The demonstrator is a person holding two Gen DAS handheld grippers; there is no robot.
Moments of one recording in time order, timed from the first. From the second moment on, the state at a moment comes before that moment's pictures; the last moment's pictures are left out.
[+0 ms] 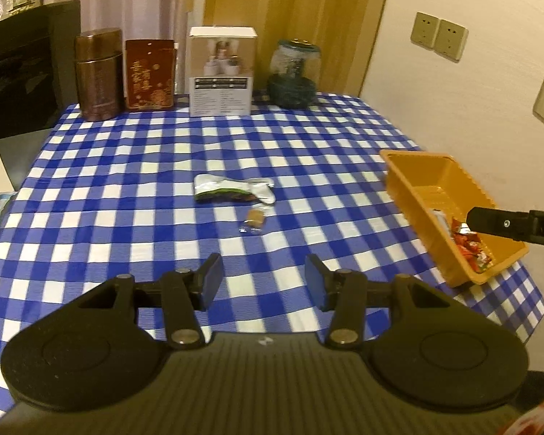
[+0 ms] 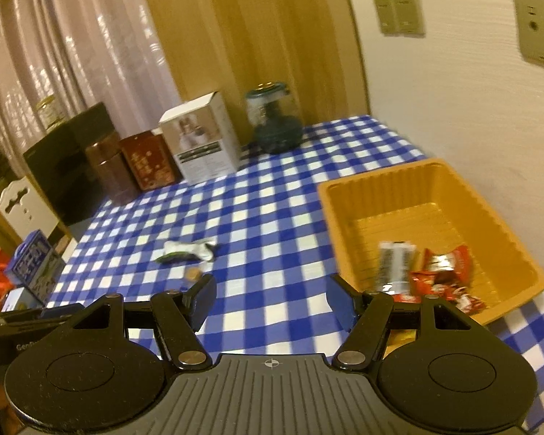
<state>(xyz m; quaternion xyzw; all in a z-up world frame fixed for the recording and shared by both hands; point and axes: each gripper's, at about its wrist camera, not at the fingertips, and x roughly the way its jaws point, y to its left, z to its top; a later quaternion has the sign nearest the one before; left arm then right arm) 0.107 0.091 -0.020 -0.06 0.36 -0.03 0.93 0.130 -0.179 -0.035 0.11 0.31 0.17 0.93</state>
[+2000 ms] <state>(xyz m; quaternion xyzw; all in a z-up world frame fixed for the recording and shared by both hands) 0.250 0.121 -0.121 0.02 0.38 -0.08 0.92 0.286 -0.080 -0.135 0.03 0.33 0.21 0.92</state>
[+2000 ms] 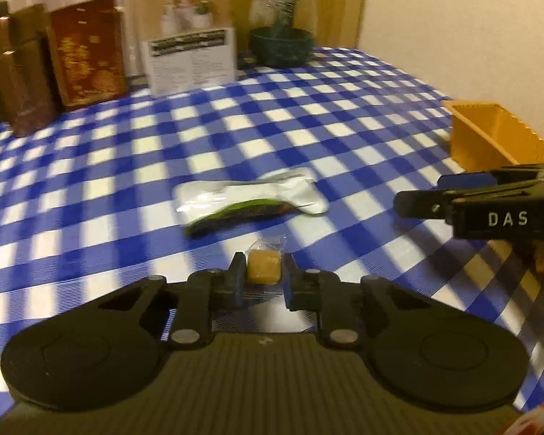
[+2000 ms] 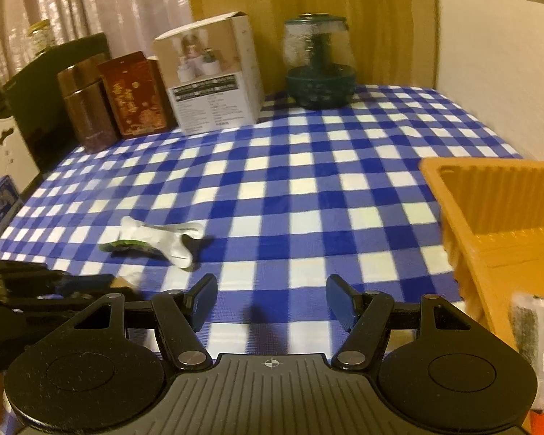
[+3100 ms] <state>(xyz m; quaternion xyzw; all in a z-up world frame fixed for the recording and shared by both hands) 0.232 0.188 -0.116 -0.05 0.38 -0.01 0.92 0.342 0.039 -0.142 -0.22 0.37 0.42 0.80</state>
